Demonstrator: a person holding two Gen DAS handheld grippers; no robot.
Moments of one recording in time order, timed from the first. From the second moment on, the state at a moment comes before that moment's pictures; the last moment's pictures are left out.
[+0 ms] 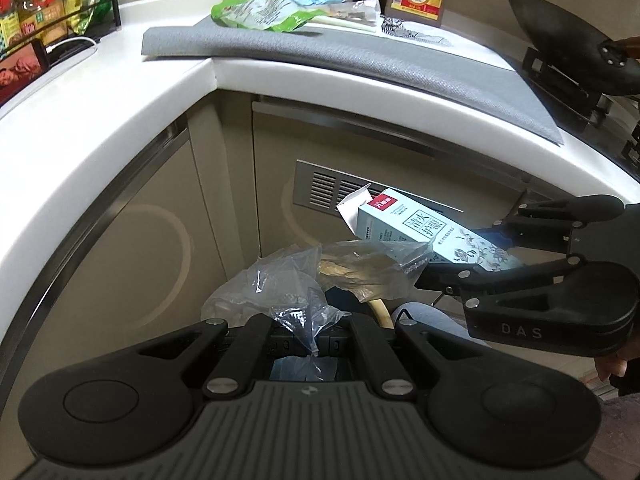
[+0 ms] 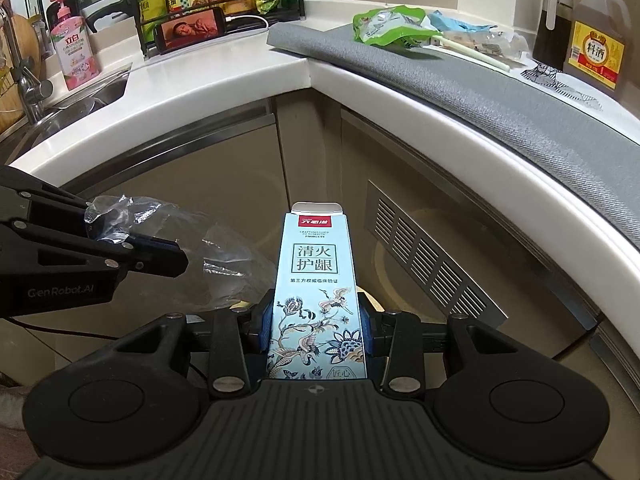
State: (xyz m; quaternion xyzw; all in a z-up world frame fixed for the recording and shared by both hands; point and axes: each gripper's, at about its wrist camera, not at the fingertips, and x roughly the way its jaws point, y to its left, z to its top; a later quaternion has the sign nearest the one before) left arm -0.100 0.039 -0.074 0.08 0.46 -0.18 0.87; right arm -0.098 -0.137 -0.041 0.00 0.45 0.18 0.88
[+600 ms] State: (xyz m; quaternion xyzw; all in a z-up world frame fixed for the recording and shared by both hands) left arm -0.081 0.037 -0.097 0.07 0.49 -0.17 0.85; right arm -0.080 -0.134 -0.066 0.00 0.48 0.18 0.86
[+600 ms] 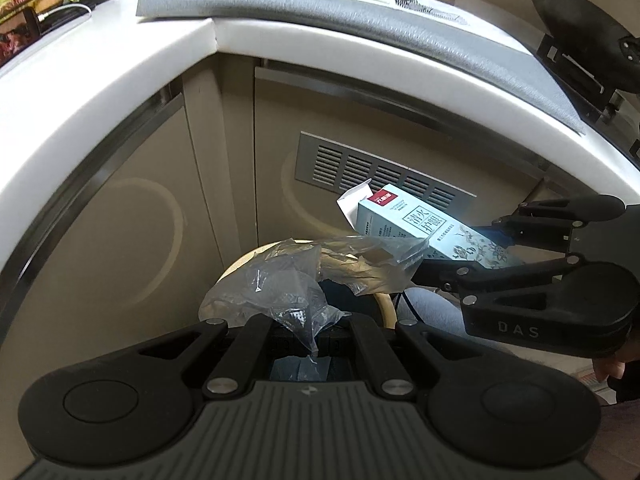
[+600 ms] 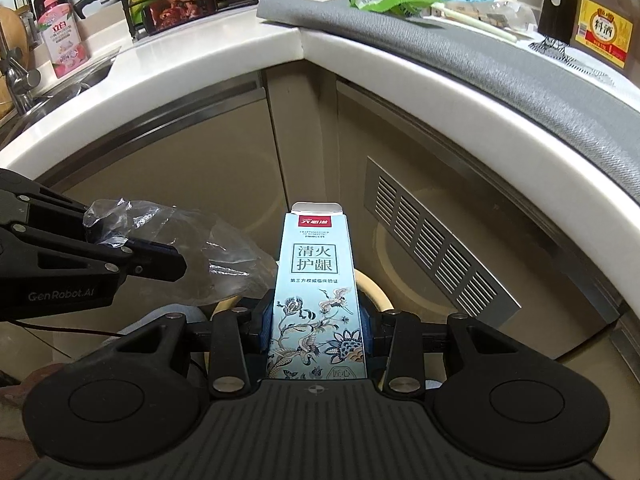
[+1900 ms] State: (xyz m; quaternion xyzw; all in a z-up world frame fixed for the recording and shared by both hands) left arm 0.000 0.032 -0.224 0.04 0.63 -0.14 0.76; right arm -0.005 -0.120 -0.195 0.04 0.60 0.15 0.78
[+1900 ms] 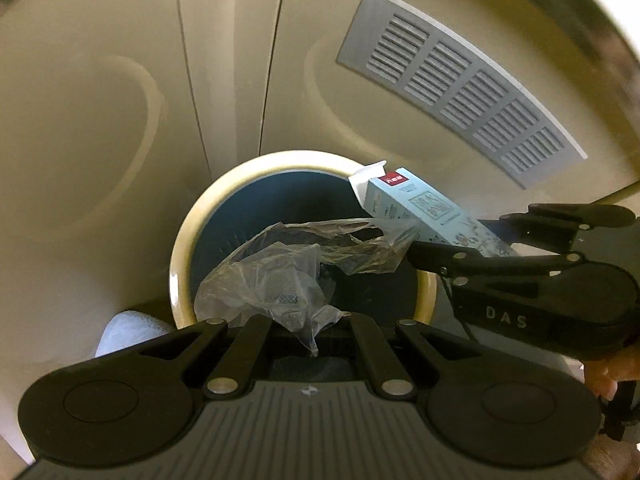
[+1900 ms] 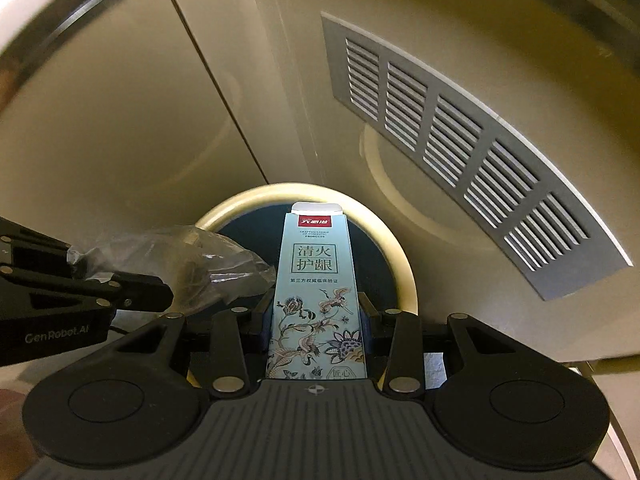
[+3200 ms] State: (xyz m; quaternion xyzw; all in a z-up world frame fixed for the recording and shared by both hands) left arm -0.041 0.036 -0.196 0.11 0.59 -0.09 0.80; right arm -0.067 -0.112 -0.118 0.01 0.53 0.14 0.84
